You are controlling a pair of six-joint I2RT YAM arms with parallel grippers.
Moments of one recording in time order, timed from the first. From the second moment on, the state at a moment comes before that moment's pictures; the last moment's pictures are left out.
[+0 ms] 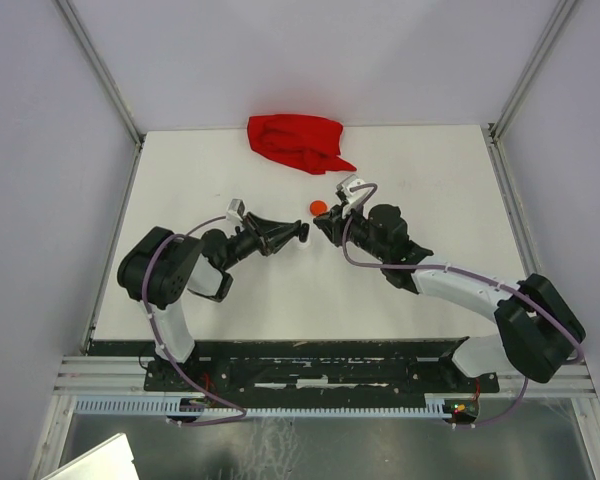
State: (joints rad) left arm -0.33 1.85 0.42 1.52 0.59 -1.64; right arm 0.70 1.38 0.74 0.47 -0.10 0.11
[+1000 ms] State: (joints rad) left arm -0.38 1.85 0.46 1.53 0.58 -1.75; right arm 0.75 1.44 0.67 0.77 -0.10 0.04
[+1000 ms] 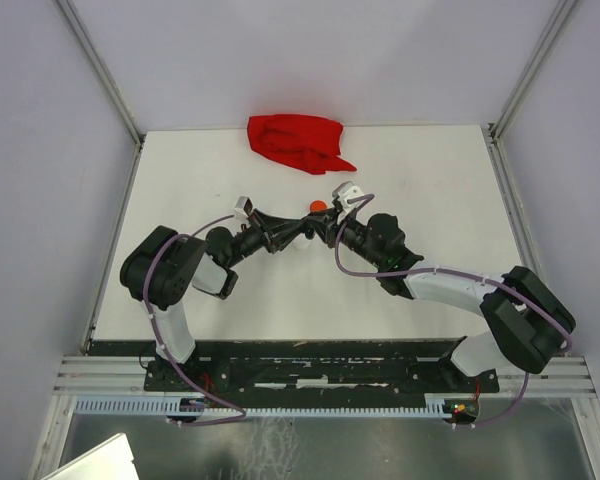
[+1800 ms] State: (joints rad) left arm -0.38 1.85 0.47 1.53 0.58 -1.82; right arm 0.75 1.46 0.66 0.79 -0.10 0.02
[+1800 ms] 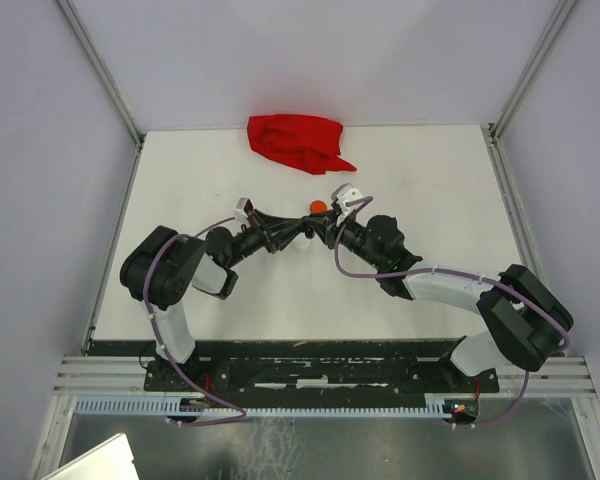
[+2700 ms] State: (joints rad) left arm -0.38 1.88 0.48 1.53 0.58 -1.83; right arm 0.75 1.46 0.66 0.80 -0.11 0.01
